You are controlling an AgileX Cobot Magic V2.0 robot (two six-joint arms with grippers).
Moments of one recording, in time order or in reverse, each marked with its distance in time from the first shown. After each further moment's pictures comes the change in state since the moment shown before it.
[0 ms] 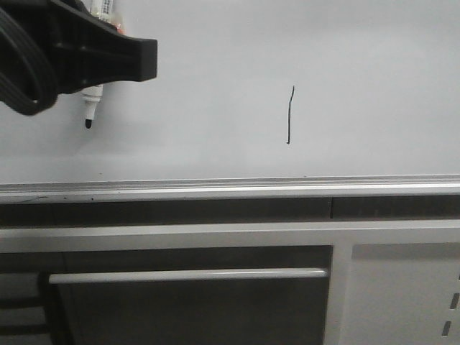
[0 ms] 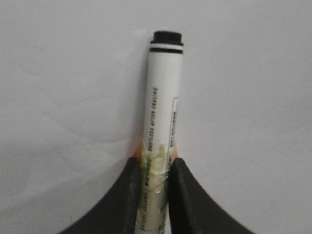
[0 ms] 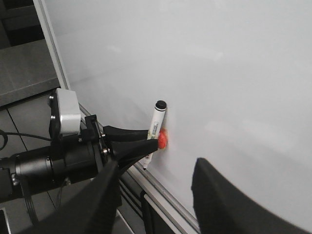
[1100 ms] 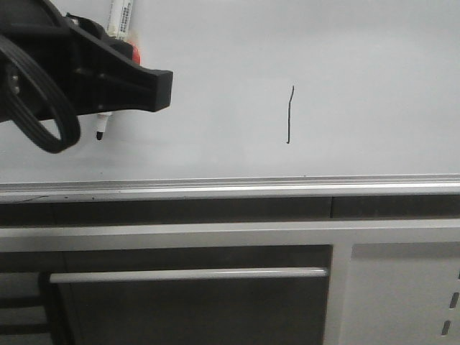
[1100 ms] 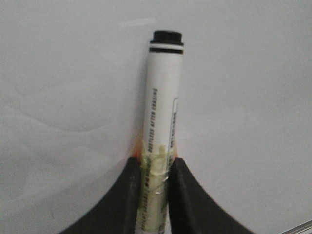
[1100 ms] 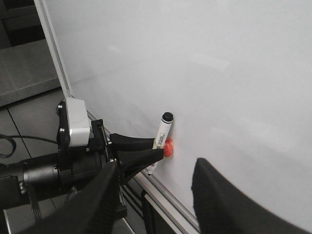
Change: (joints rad) left arm 0.012 0.049 0.000 0.047 0.003 0.000; right arm 0.000 0.000 0.000 0.000 0.000 0.000
